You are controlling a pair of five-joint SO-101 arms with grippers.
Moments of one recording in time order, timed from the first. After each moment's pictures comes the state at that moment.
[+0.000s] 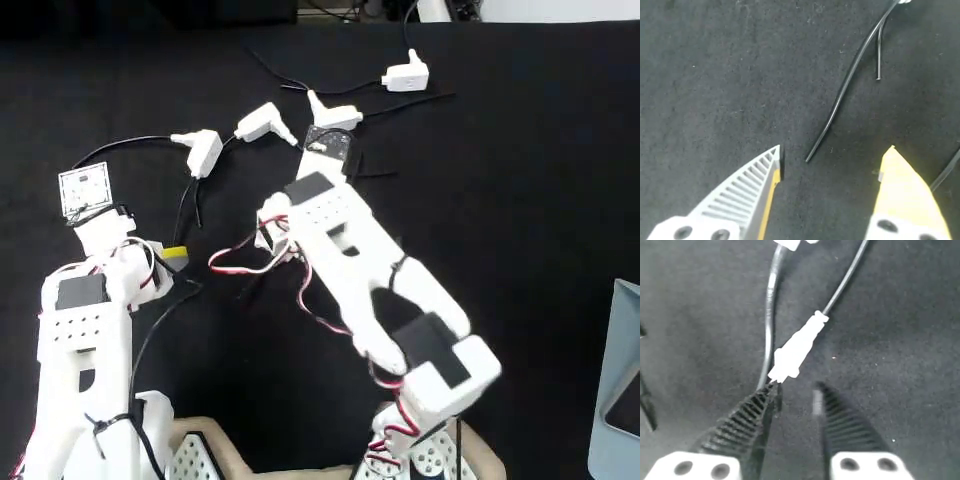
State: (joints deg) left arm -15.9 -46.5 60.9 52.6 4.9; right arm -30.7 10.8 12.7 69.5 -46.6
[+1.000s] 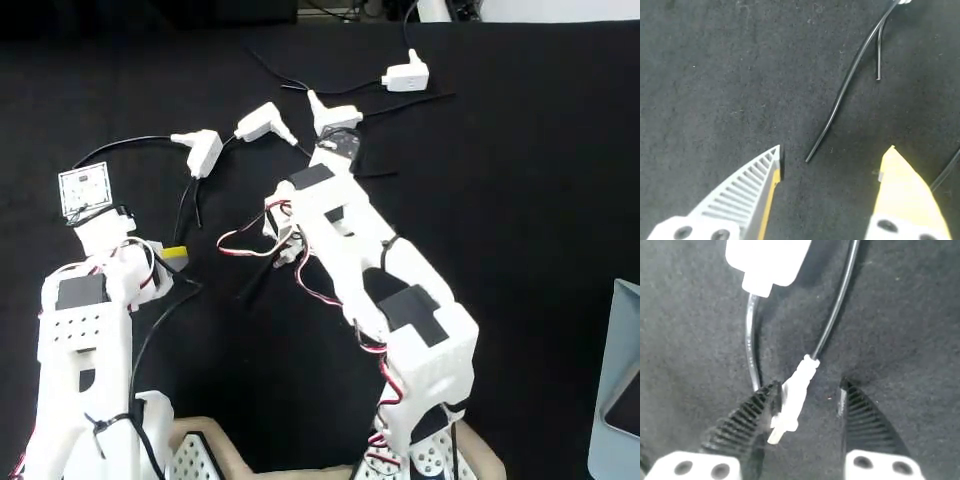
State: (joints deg) left arm -15.9 -46.5 60.9 52.6 4.9; right arm -27.1 20.0 8.6 64.4 -47.8
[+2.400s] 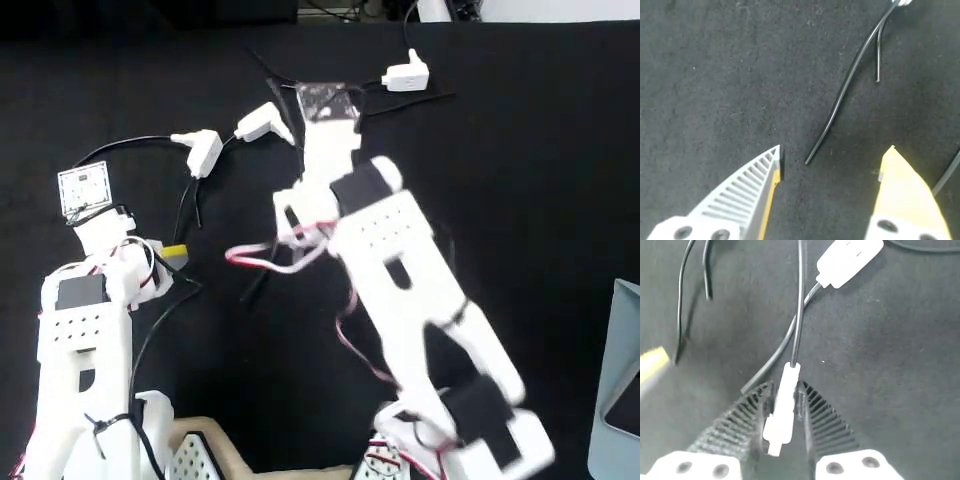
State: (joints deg) left arm -15.9 -46.5 60.9 52.0 4.9; right arm -27.8 -15.2 14.2 77.8 -17.1
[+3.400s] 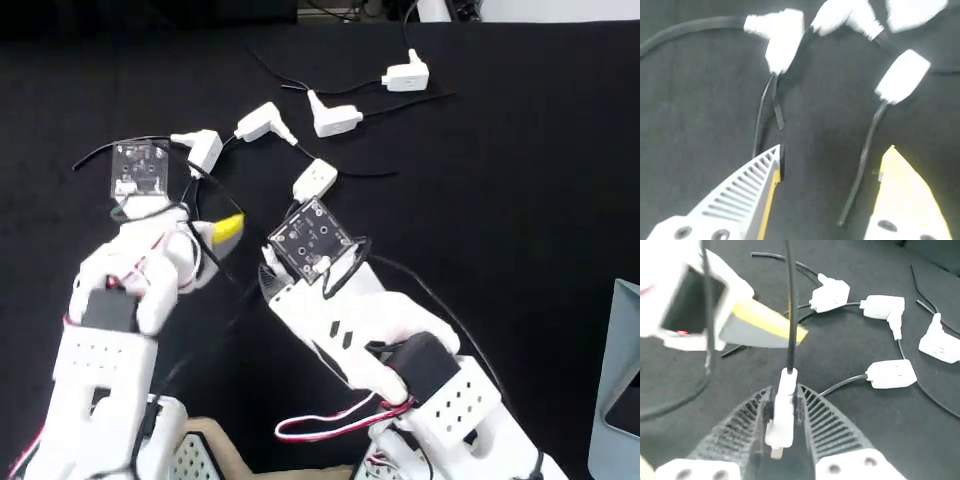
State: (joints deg) left arm 1.6 -57.5 56.5 49.5 4.9; right arm -39.7 -65.6 58.0 52.0 8.0
